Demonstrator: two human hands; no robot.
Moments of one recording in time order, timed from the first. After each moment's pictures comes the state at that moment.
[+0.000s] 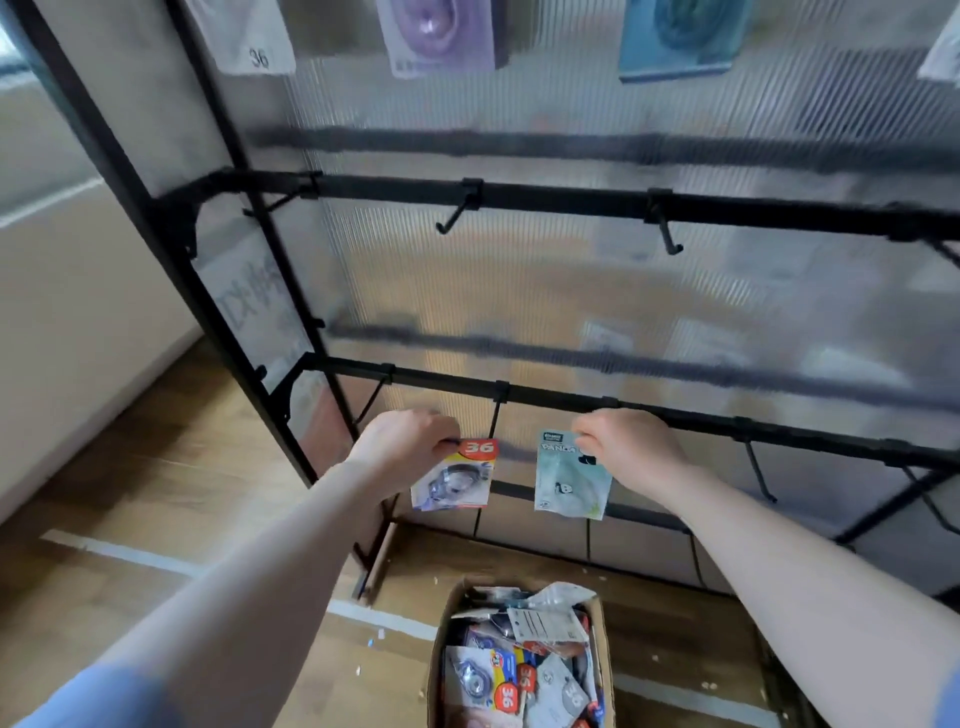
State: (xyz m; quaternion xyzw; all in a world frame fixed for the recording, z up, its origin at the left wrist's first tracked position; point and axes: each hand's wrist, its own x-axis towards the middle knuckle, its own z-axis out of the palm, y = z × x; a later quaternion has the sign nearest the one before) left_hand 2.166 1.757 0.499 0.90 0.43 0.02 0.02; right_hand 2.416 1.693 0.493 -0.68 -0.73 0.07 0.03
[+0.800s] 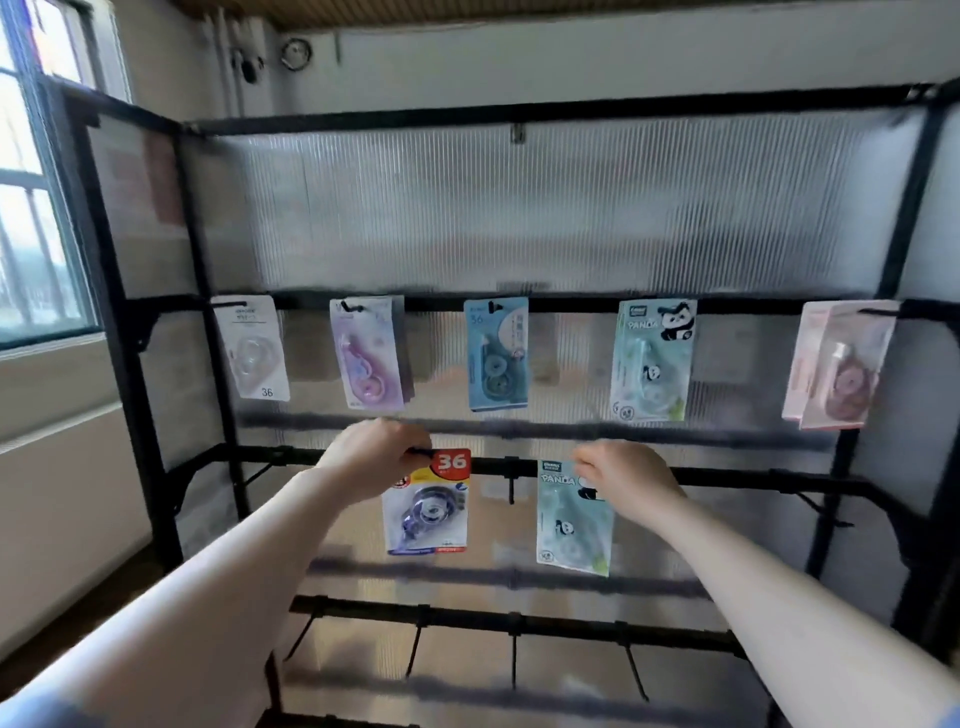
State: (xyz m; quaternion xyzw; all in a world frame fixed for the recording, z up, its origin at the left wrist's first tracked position) left_hand 2.232 1.722 0.769 0.90 0.40 0.15 -0.11; right_hand 2.498 1.617 0.741 -0.72 -0.67 -0.08 0.16
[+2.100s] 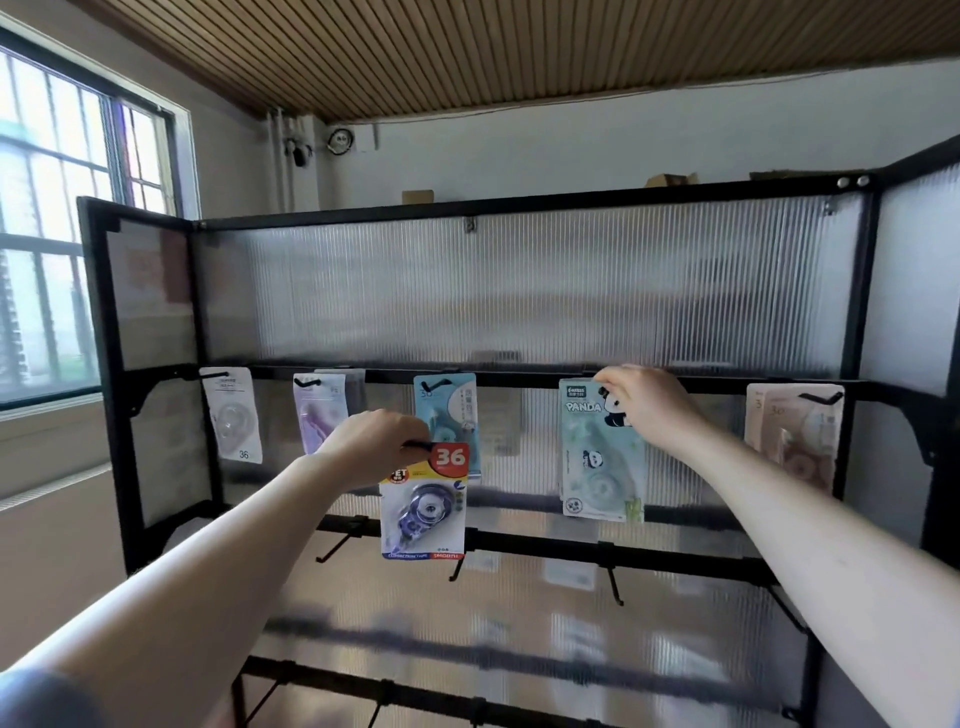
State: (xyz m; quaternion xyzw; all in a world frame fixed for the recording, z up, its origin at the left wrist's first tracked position) left_hand 2.315 1.698 0.853 0.88 0.42 0.16 -0.15; right_hand 2.619 1.617 0.873 -0.64 -0.68 -0.17 0.30
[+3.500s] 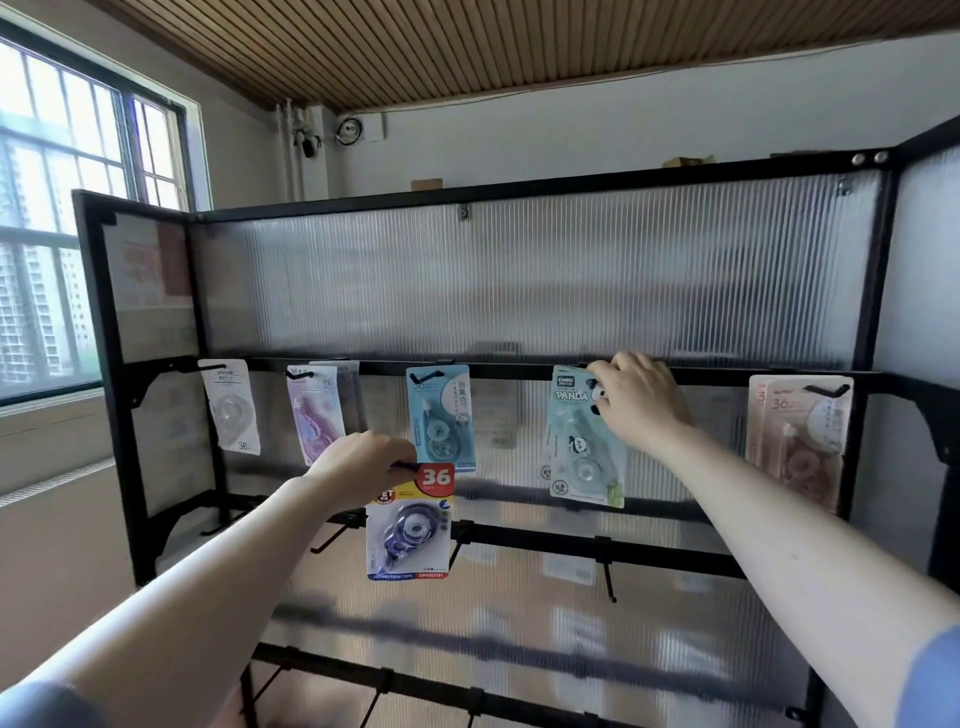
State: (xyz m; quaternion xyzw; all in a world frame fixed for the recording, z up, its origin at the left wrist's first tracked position) left_hand 2.321 1.698 0.825 0.87 0.46 0.14 -0.14; right_hand 2.630 1.646 0.856 -0.68 -0.63 -0.31 0.22
